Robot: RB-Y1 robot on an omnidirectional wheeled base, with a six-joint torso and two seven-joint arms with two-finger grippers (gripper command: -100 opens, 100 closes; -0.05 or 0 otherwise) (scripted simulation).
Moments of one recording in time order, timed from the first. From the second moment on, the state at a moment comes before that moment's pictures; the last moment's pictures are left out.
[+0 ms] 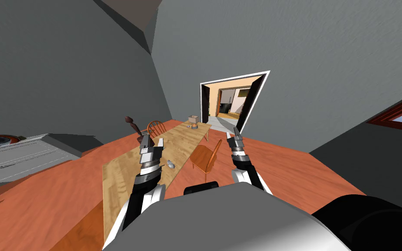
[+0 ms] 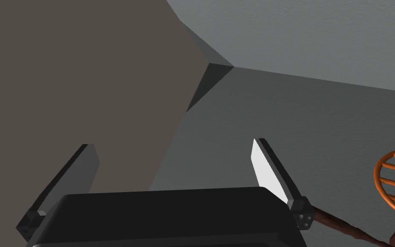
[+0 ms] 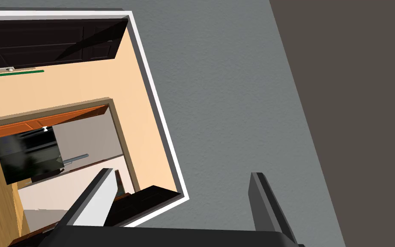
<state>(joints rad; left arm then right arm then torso) 0.55 0.00 -0.06 -2.32 -0.10 -0.46 0.07 0.52 -0.02 0.07 -2.28 -0.02 -0.39 -0.05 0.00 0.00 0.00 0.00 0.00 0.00</state>
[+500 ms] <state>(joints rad) 0.52 0.10 -0.04 -2.28 -0.05 -0.36 0.06 0.52 -0.02 0.07 -2.28 -0.02 -0.39 -0.05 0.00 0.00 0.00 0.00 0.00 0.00</state>
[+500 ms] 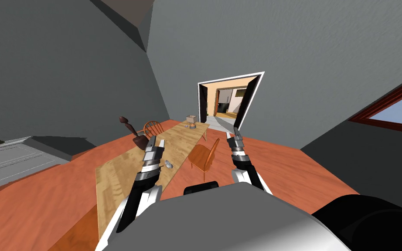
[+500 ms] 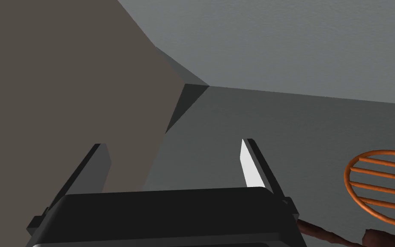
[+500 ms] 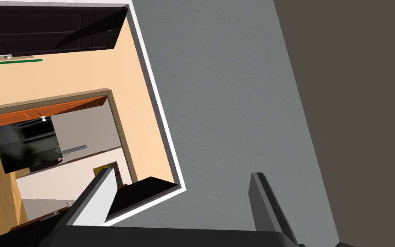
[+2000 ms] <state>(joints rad) 0.46 0.24 0.04 -2.18 0.10 0.03 0.02 0.52 -0.02 0.07 -2.28 -0.02 -0.39 -0.05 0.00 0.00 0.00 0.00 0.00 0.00</state>
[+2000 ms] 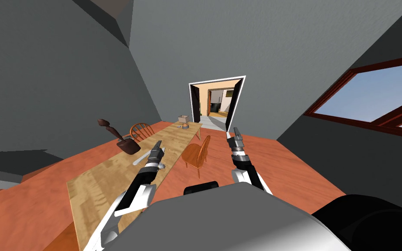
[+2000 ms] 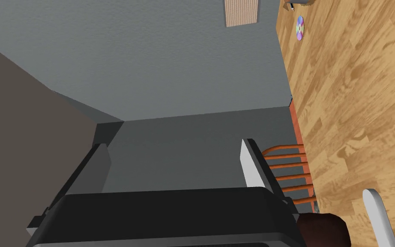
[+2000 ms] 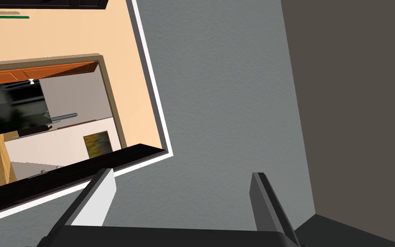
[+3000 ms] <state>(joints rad) 0.42 0.31 0.08 -2.10 0.20 0.30 -0.01 0.53 -0.02 0.07 -2.28 -0.02 -0.39 -0.05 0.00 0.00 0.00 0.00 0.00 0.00</state>
